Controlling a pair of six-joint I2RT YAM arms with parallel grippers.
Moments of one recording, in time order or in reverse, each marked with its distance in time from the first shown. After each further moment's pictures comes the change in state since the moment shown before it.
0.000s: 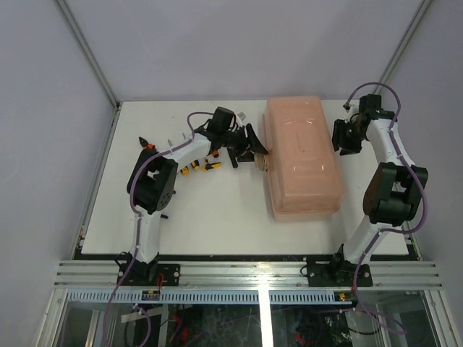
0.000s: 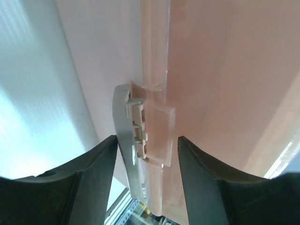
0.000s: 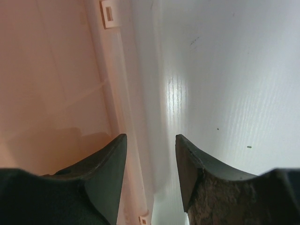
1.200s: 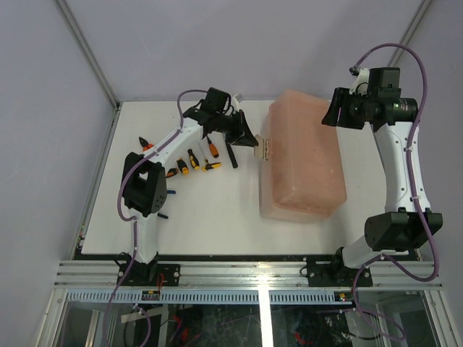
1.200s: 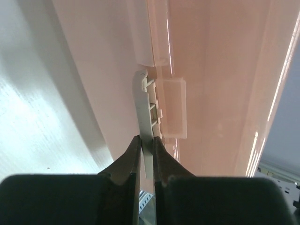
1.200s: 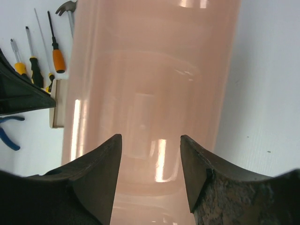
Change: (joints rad) left arm 0.035 -0.063 0.248 -0.431 -0.050 0.293; right arm 0.121 -0.263 0.270 -0.154 -0.051 0.126
